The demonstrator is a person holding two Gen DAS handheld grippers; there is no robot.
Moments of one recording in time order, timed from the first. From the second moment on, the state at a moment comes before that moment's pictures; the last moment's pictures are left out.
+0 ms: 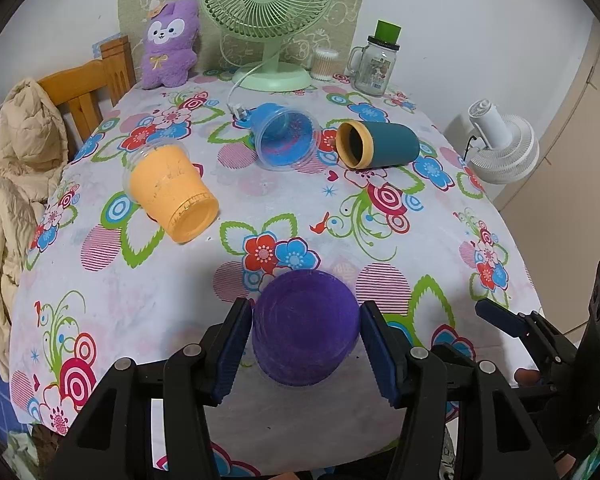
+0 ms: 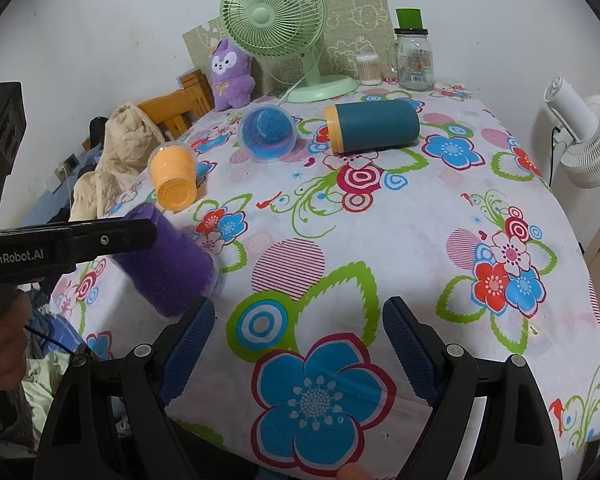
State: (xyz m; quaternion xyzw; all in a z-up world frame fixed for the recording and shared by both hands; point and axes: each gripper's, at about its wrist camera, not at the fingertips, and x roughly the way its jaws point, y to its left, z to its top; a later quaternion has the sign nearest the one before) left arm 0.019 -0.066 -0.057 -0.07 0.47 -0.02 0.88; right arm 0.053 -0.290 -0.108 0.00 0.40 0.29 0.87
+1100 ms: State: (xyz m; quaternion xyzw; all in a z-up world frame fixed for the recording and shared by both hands) left arm 0.013 -0.060 -0.045 -0.09 0.46 -0.03 0.88; right arm 0.051 -0.291 -0.107 0.00 0.40 0.29 0.87
